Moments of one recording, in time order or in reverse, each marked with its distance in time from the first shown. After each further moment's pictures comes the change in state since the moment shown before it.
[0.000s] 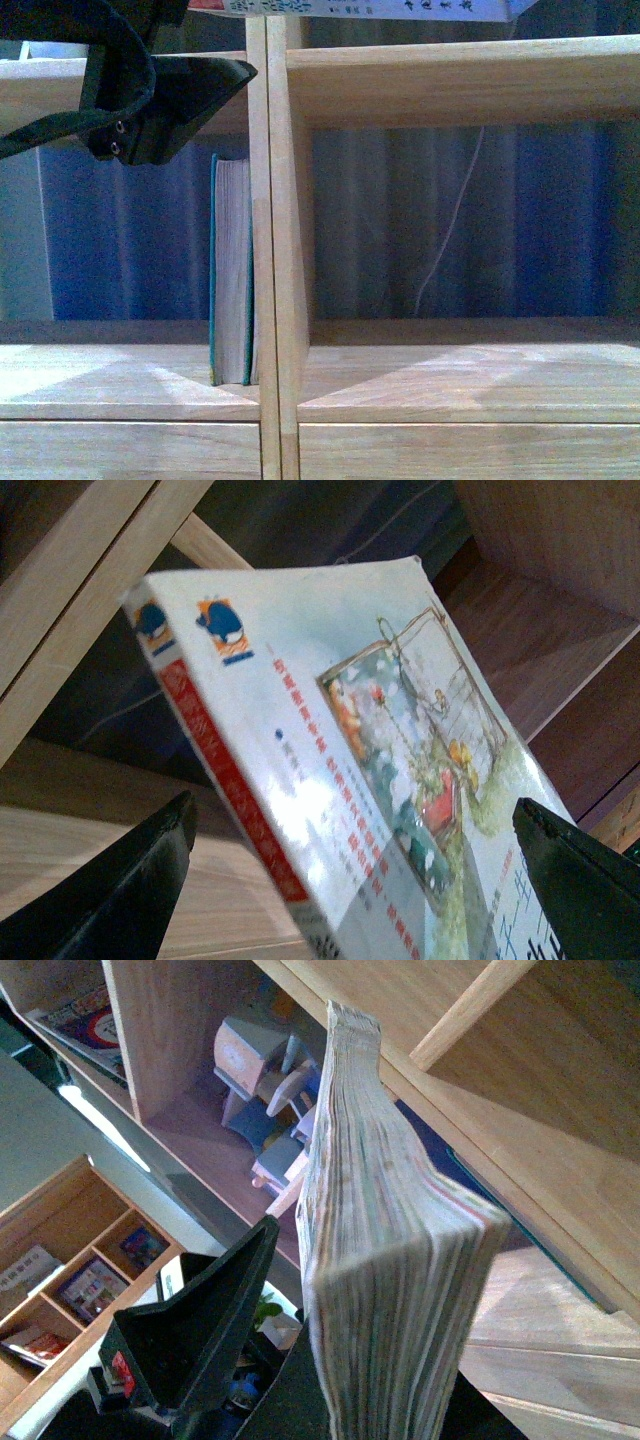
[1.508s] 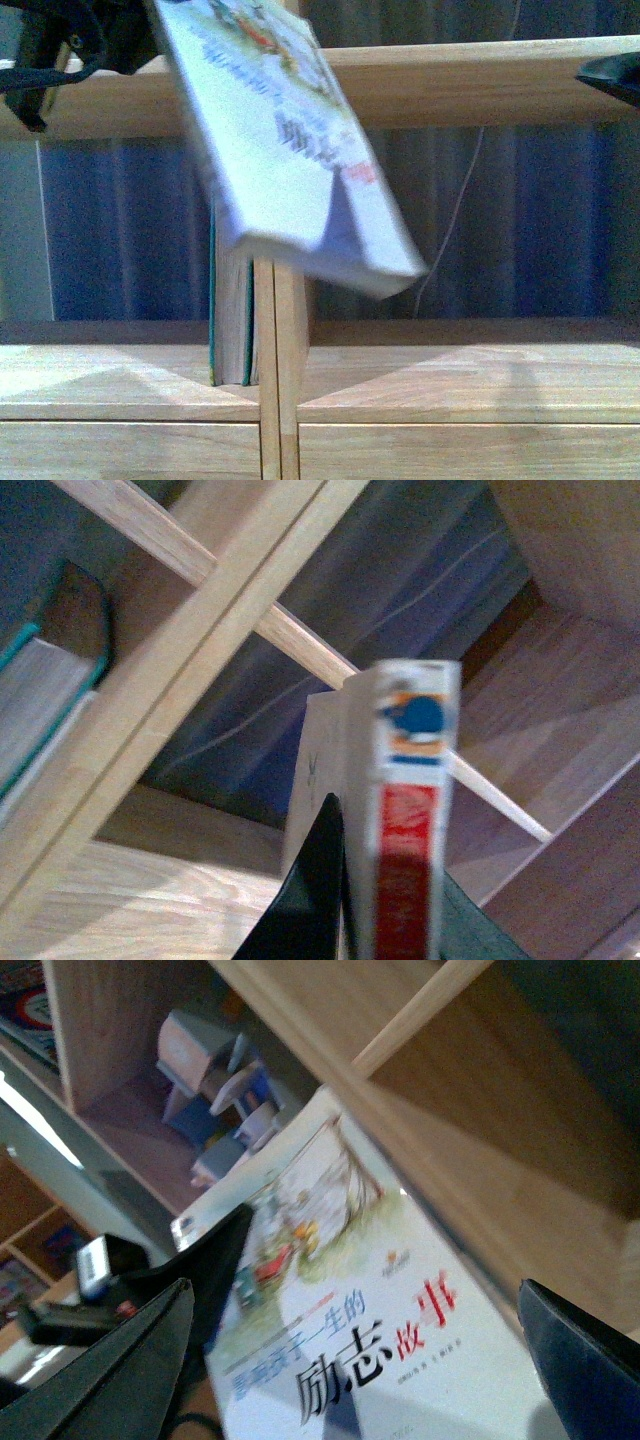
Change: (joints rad) left arm 0.037 -0.030 0.042 -0.095 -0.127 0.055; right arm -0.058 -0.026 -0.009 -0.098 0.102 -0.187
